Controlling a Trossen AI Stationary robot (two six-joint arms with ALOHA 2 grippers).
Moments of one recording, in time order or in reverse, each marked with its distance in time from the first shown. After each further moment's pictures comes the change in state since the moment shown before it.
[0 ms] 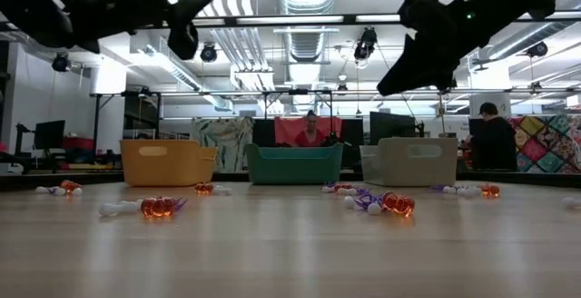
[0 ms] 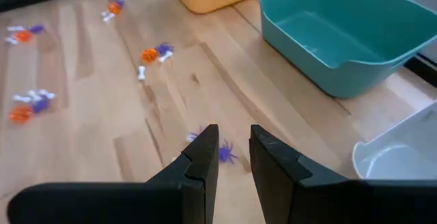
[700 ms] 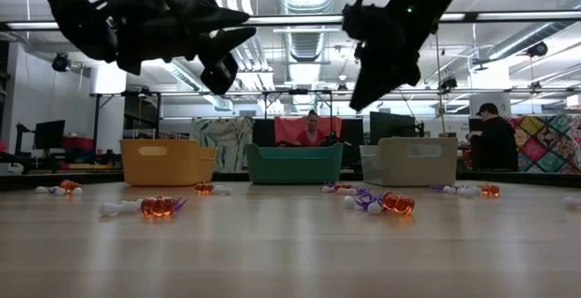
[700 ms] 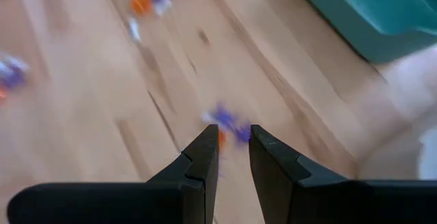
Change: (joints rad) left arm 0.003 0.365 0.141 -0.017 0.244 -0.027; right arm -0.018 0.376 0.462 -0.491 -0.080 0.085
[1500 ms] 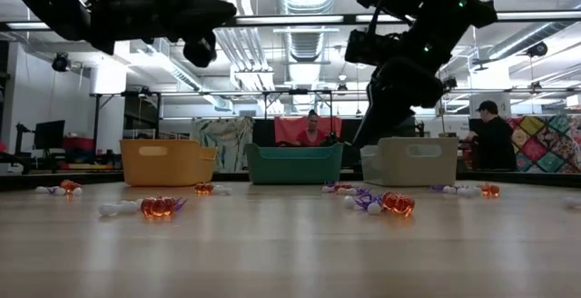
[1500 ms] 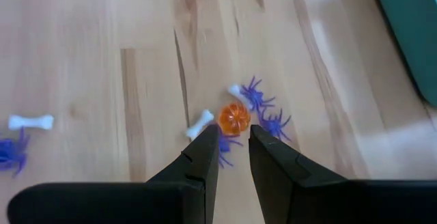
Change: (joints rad) left arm 0.002 -0.277 -0.043 -0.217 -0.162 0.280; right arm 0.049 0.060 -0.171 0.282 -0.034 -0.331
